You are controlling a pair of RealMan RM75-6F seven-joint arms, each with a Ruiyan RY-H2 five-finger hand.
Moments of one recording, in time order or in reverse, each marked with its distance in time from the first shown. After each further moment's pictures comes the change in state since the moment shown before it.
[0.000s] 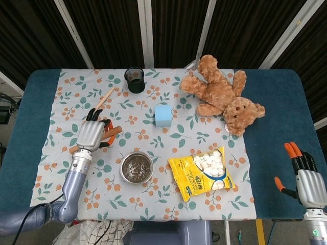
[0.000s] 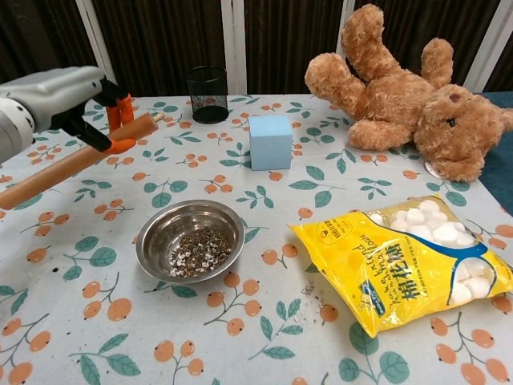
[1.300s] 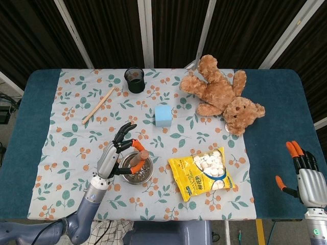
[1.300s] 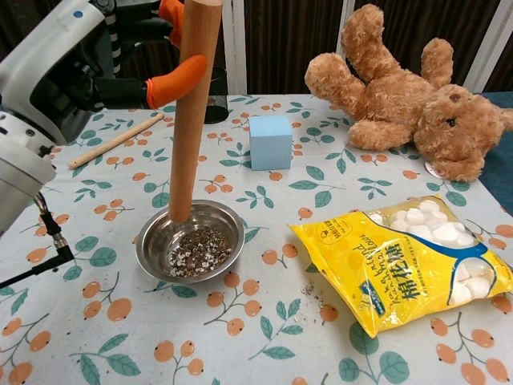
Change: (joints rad) left arm 0.097 -0.266 0.097 0.160 0.655 0.295 -0.917; right arm -0.001 -0.005 0.005 0.011 0.003 0.004 0.004
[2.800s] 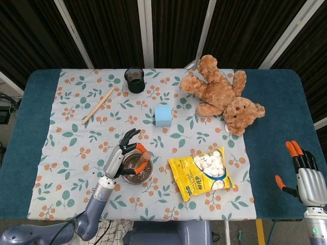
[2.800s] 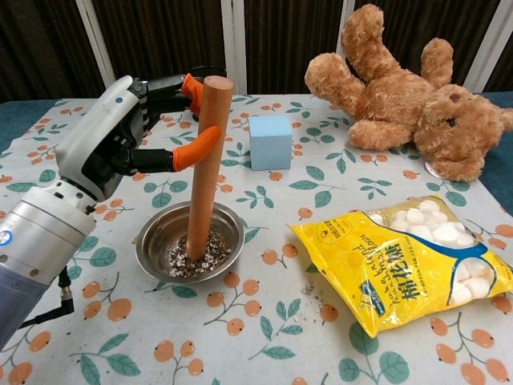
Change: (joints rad) left arm 0.010 -0.174 0.021 0.338 -0.014 -0.014 -0.227; right arm 0.004 -0.005 0.004 0.001 0.010 -0.007 -0.009
